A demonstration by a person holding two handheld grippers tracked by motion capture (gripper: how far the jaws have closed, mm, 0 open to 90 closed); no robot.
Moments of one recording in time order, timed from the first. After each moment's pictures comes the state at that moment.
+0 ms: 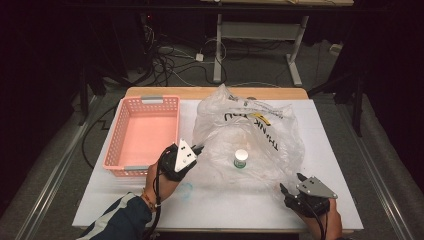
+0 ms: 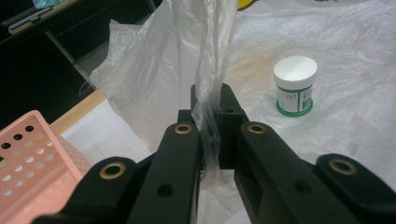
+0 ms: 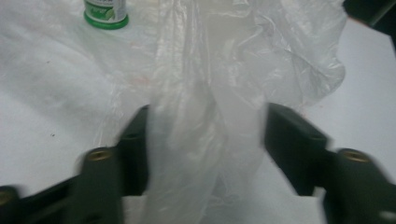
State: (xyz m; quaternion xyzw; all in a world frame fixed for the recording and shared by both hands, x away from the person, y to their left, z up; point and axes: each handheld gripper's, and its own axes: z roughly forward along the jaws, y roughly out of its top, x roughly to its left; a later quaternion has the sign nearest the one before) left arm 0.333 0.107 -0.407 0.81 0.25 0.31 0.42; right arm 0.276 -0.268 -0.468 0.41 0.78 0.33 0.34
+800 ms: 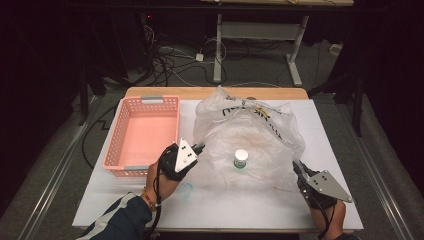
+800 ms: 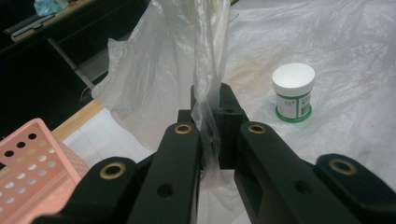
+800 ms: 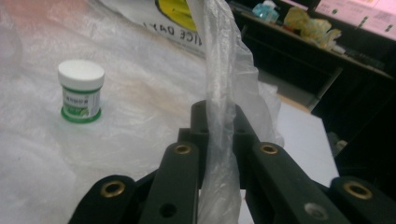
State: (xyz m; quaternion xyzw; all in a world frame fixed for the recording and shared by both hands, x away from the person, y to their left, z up) left arm 0.333 0.106 -0.403 0.81 0.25 0.32 0.43; right arm 0.280 -0.274 -0.437 0.36 0.71 0.41 0.44
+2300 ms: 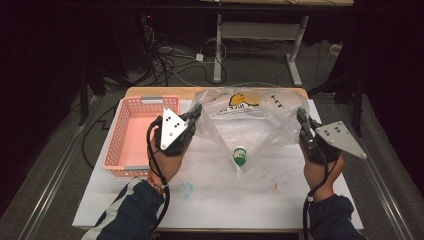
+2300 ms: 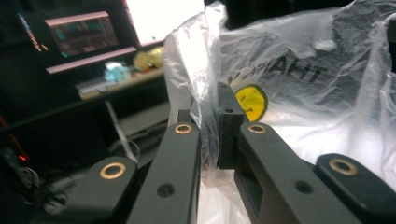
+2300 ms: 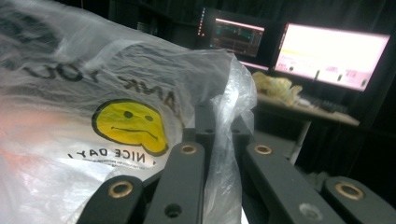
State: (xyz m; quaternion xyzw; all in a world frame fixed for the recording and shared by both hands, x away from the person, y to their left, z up) left arm 0.342 0.100 -0.330 0.68 0.29 0.39 0.55; right arm 0.335 -0.244 -0.333 0.37 0.60 0.50 0.49
